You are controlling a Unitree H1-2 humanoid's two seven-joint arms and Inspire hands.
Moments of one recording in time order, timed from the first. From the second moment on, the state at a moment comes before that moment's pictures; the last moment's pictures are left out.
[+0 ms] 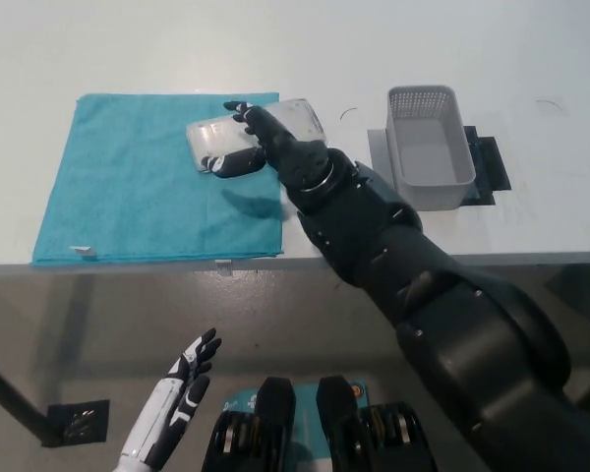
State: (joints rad) left_arm 0.02 0.16 -0.11 0.13 0.16 -0.33 -0.07; right_arm -1.34 0.18 0.20 1.46 -0.19 0.07 -0.01
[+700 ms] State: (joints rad) left_arm 0.02 0.16 -0.11 0.15 0.17 -0.32 -0.08; right_arm -1.04 0.04 0.17 0.86 -0.18 0.00 0.03
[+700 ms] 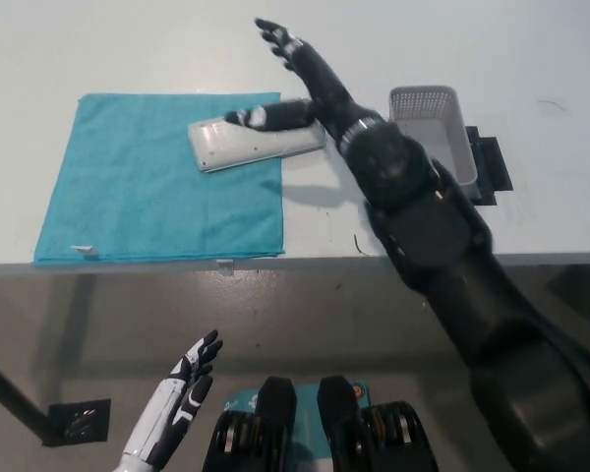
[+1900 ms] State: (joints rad) left_arm 0.01 0.15 -0.11 0.20 0.17 -0.32 -0.08; right_arm -0.02 -0.06 0.14 -0.30 -0.20 -0.01 0.05
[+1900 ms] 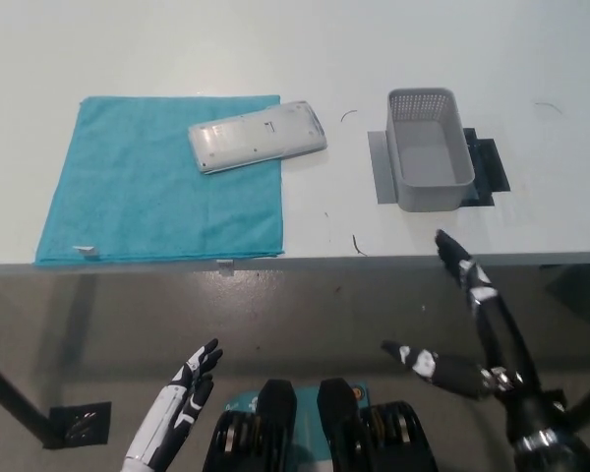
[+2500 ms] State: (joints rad) left_arm -0.09 0.15 -0.10 0.23 0.17 -0.32 -0.07; right_arm 0.08 -0.17 0.10 -0.38 -0.22 -0.25 0.01
